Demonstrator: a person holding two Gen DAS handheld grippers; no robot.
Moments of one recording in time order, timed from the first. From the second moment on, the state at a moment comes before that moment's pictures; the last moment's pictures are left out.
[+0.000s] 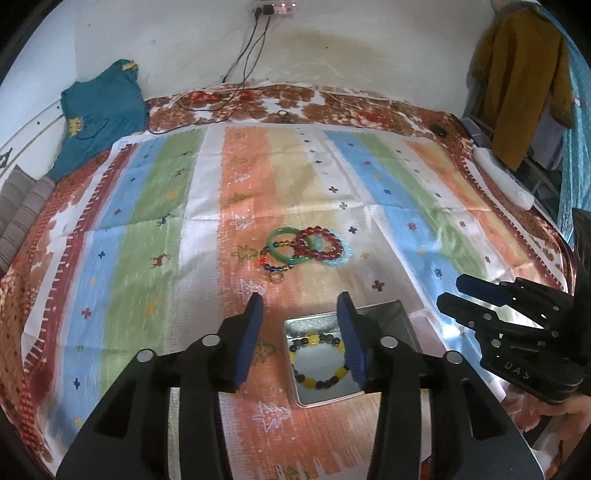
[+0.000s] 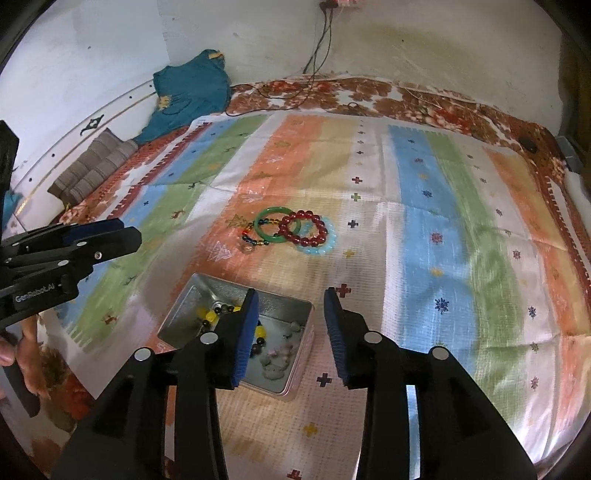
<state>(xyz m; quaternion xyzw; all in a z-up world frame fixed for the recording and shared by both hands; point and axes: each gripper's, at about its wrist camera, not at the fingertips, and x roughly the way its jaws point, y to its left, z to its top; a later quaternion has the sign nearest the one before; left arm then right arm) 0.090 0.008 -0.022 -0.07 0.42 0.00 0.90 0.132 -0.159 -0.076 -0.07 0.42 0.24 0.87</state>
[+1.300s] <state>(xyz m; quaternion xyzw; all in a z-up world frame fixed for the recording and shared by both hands) 0.167 0.041 -0.060 -0.05 0.46 0.06 0.89 0.208 -0.123 -0.092 -0.09 0.43 0.23 0.87</state>
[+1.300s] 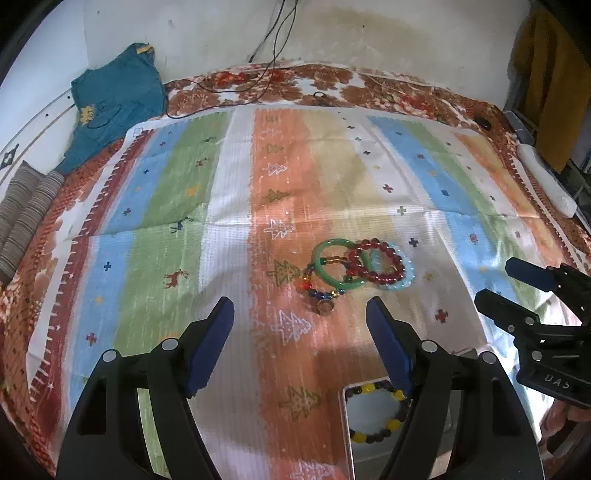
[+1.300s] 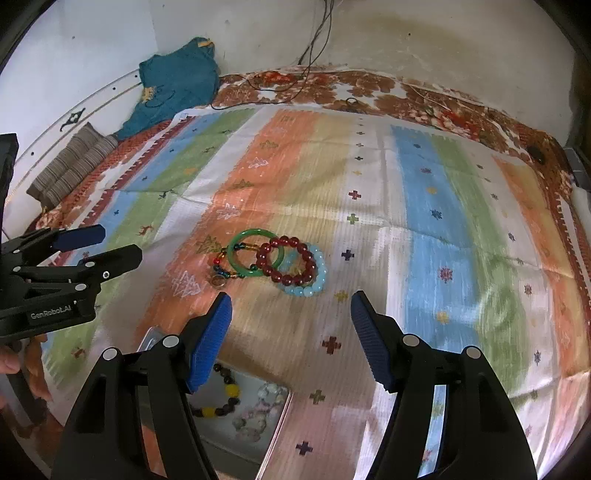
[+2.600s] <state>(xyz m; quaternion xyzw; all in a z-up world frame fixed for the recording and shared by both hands) 0.249 0.065 -0.120 -0.07 0.52 0.05 0.85 0.276 -0.090 -0.138 -0.14 0.46 0.23 0.84</state>
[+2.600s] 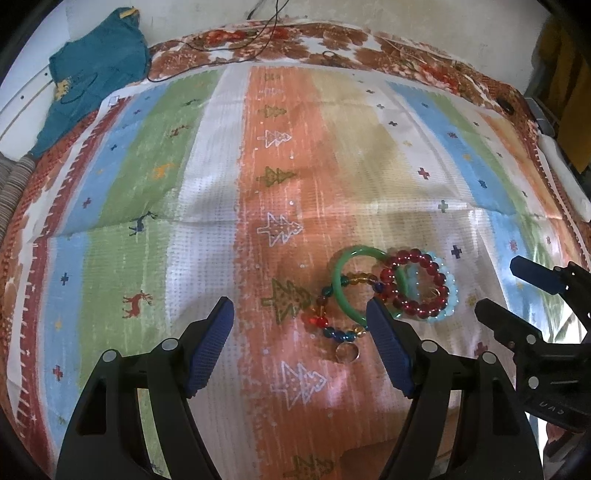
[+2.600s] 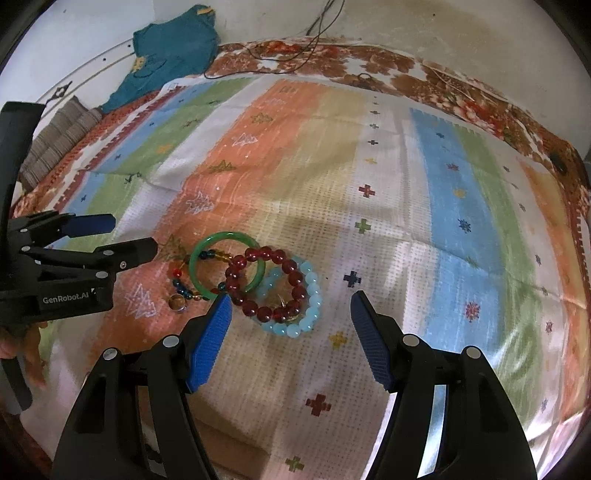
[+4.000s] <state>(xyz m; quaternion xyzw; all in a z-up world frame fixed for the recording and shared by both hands) 0.293 0.059 -0.170 -0.05 0.56 0.01 0.83 0.320 -0.063 -0.186 -0.17 0.51 0.24 0.81</state>
